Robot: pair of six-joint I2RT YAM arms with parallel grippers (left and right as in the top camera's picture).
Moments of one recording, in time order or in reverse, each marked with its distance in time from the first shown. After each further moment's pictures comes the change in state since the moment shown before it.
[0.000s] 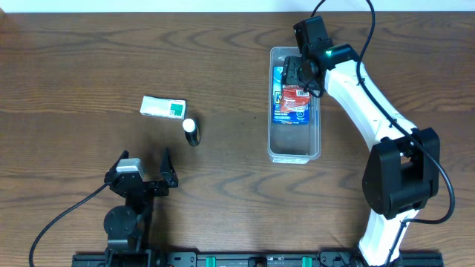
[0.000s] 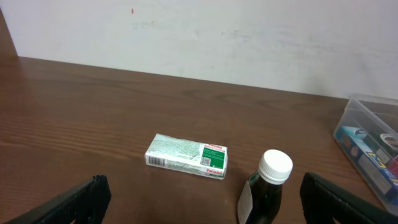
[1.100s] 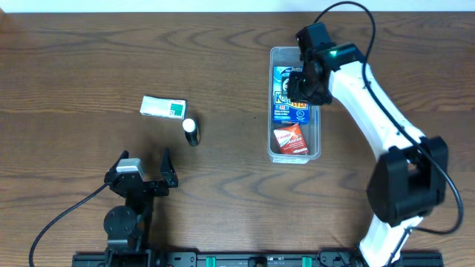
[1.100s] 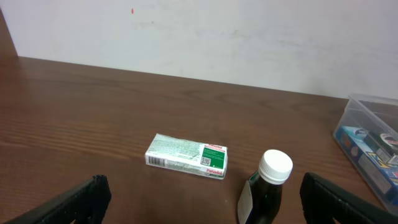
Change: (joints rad) left arm 0.000 0.000 0.000 0.000 0.000 0.000; right arm 0.003 -0.085 -0.004 -0.225 -0.129 -0.031
